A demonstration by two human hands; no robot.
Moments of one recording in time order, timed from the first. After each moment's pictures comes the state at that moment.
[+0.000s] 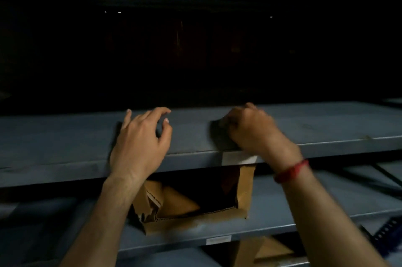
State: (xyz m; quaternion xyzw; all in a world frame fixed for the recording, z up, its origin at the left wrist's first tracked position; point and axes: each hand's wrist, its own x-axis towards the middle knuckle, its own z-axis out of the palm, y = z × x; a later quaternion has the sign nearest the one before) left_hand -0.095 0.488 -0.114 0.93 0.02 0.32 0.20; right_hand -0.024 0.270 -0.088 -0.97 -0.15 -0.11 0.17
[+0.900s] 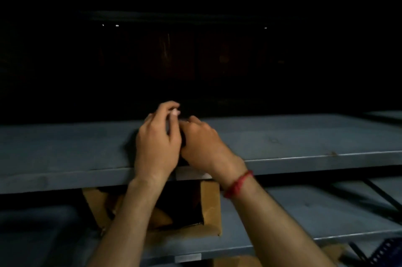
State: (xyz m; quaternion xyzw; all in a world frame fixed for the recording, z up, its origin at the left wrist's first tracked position) left_hand -0.052 0.378 -0.111 0.83 -0.01 0.45 0.33; right_hand -0.021 0.276 -0.094 -0.92 -0.31 -0.14 0.21
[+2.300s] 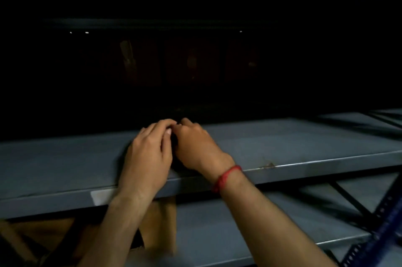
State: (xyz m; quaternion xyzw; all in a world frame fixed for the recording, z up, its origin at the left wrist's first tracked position) left_hand -0.010 0.274 -0.117 0.88 -0.05 0.39 0.27; right_hand 0.049 0.163 -0.095 -0.93 -0.30 -0.13 0.19
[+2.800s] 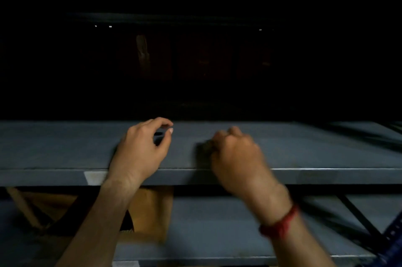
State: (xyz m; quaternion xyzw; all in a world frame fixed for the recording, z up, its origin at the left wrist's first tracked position) left_hand -0.015 0.263 -0.114 0.90 0.02 0.36 0.25; right_hand -0.001 0.064 -0.091 -0.96 -0.20 -0.14 0.15
